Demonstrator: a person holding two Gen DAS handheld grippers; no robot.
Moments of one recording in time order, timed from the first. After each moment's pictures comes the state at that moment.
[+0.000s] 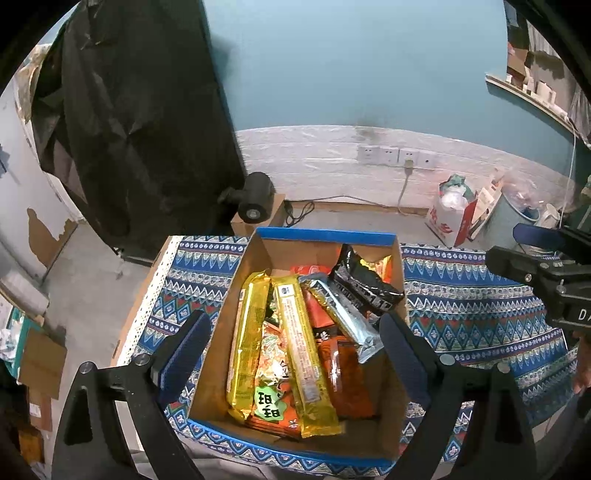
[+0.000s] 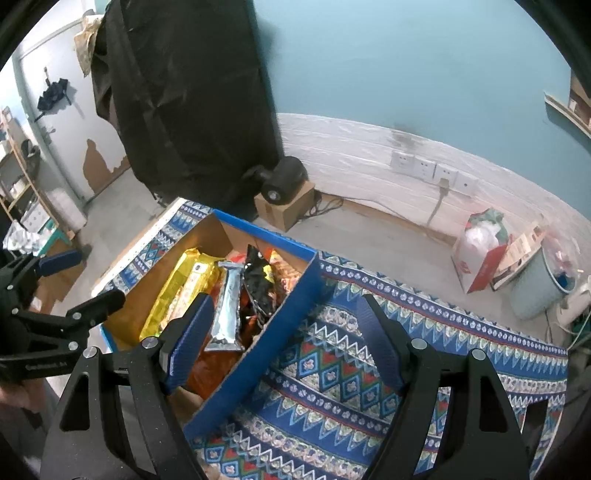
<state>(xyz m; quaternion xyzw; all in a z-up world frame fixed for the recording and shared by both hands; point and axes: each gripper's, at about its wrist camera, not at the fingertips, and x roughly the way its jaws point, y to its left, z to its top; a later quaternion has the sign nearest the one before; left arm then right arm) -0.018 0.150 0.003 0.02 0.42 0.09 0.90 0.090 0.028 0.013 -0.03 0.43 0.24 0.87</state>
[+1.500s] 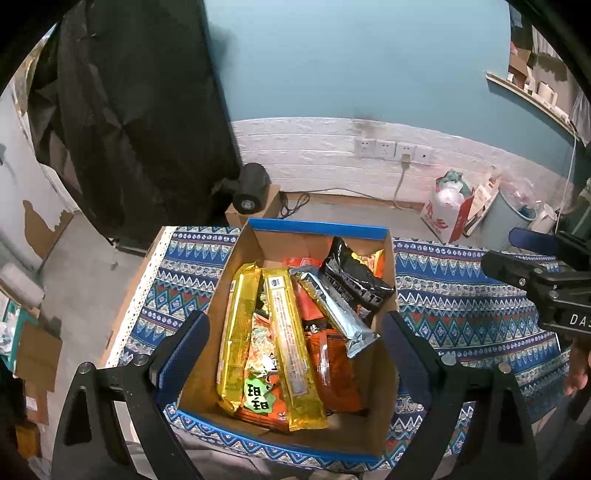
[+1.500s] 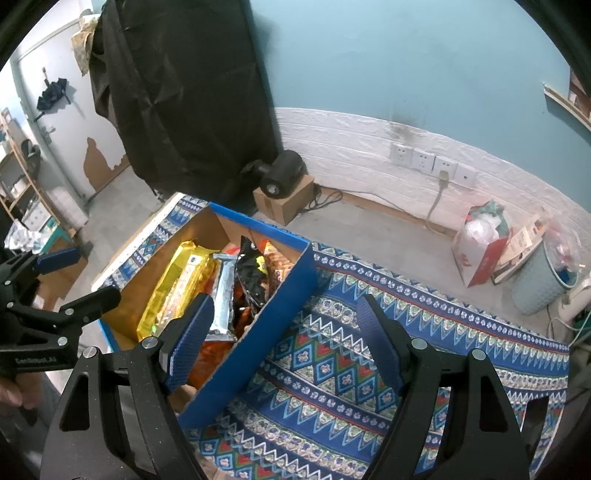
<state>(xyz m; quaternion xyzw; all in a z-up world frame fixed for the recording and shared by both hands) -0.015 0.146 0.002 0.01 0.44 0.09 0.89 0.090 0.020 0.005 -0.03 0.44 0.24 0.86</state>
